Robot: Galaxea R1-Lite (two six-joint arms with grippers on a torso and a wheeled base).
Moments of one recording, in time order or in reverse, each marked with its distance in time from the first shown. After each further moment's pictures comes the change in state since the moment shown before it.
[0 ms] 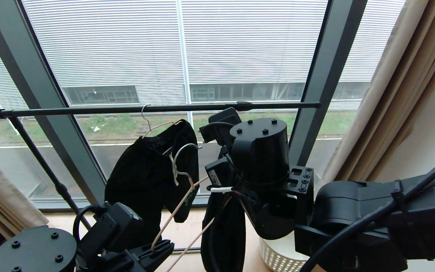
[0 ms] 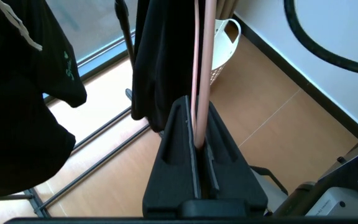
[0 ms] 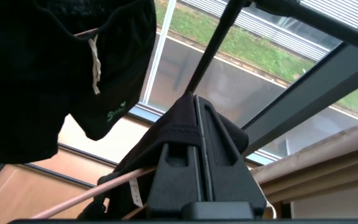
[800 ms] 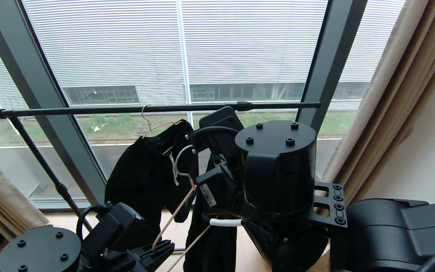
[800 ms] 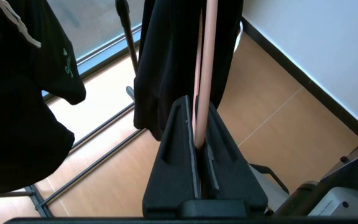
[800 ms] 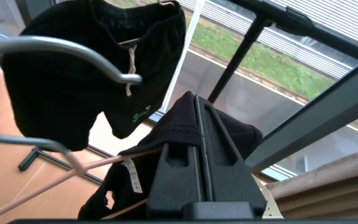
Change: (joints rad) left arm 0.003 0.014 -0.002 -0.005 0.001 -0.001; right arm 0.109 -0.085 0.053 -0.001 0.000 0.000
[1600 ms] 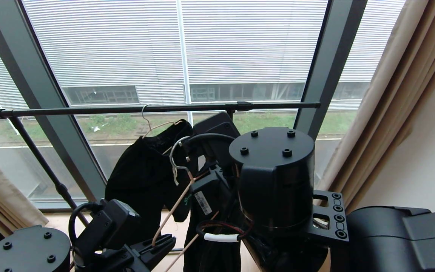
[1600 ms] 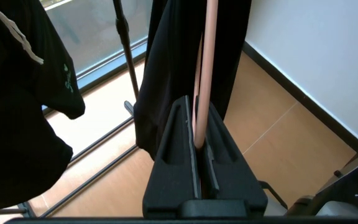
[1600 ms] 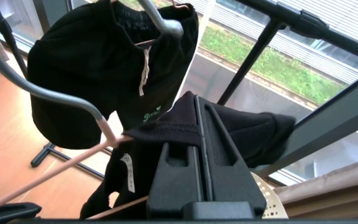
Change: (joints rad) left arm -0.001 -0.004 0.019 -0.083 0.000 0.000; right arm 0.024 0.001 0.006 0.003 -0.001 0.014
